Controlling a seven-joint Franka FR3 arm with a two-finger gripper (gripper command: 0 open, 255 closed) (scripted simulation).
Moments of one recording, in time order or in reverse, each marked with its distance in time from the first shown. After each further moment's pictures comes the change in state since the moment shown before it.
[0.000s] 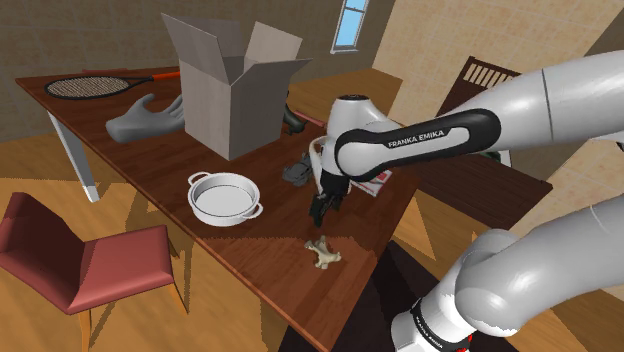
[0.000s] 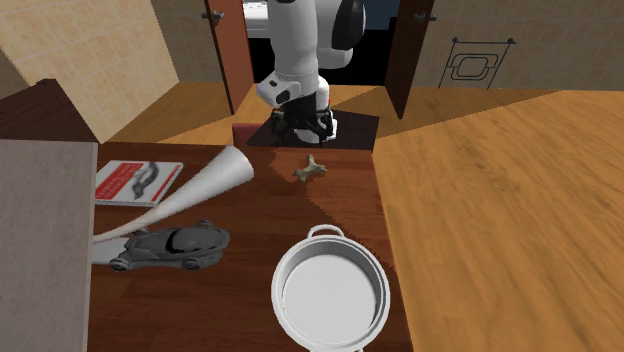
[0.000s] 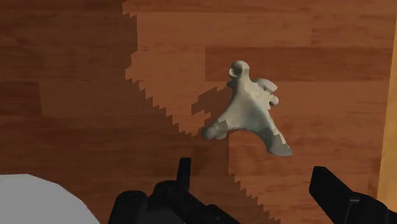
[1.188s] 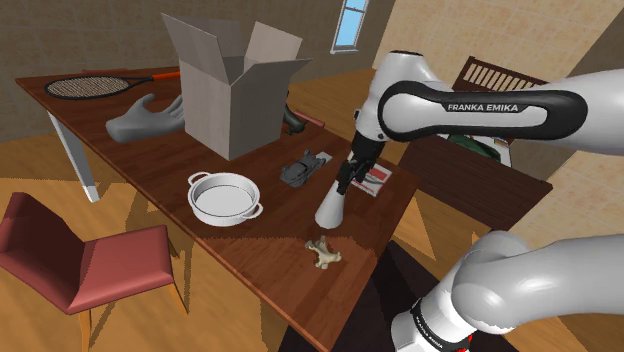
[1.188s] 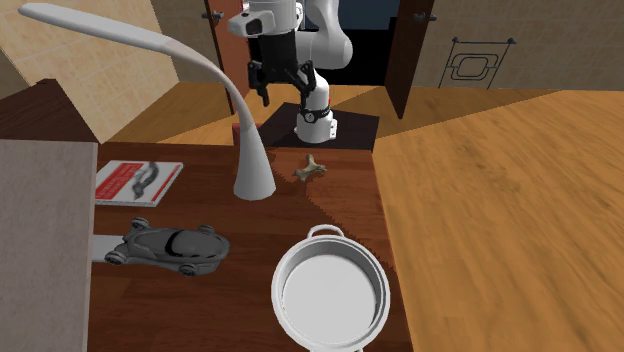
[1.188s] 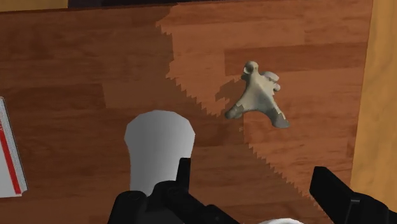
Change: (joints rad) arm -0.073 -0.266 -0.065 0.039 -0.010 -0.192 -0.060
